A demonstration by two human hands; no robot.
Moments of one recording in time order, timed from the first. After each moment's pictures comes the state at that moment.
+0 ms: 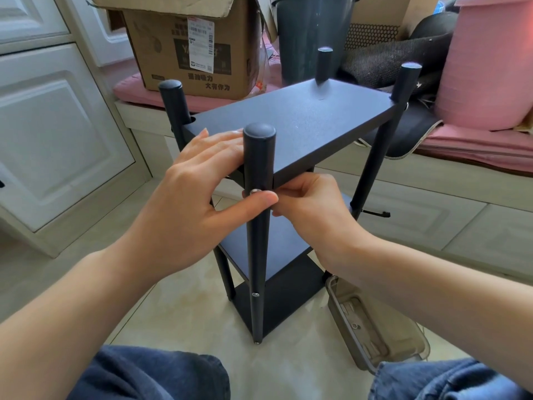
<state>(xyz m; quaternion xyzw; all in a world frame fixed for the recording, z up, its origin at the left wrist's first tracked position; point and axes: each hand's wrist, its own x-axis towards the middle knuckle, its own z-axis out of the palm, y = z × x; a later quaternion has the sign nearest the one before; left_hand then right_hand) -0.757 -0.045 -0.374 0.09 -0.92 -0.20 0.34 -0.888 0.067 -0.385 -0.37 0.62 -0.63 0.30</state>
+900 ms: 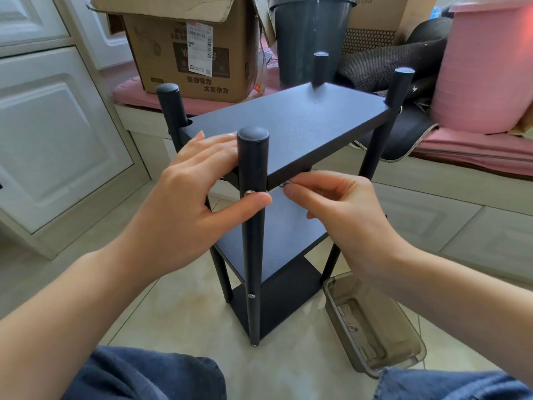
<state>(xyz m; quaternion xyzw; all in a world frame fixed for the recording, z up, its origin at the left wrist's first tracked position) -0.757 -0.044 -0.374 0.09 -0.92 -0.20 0.34 -0.905 0.096 -0.383 -0.37 0.63 -0.64 0.23</state>
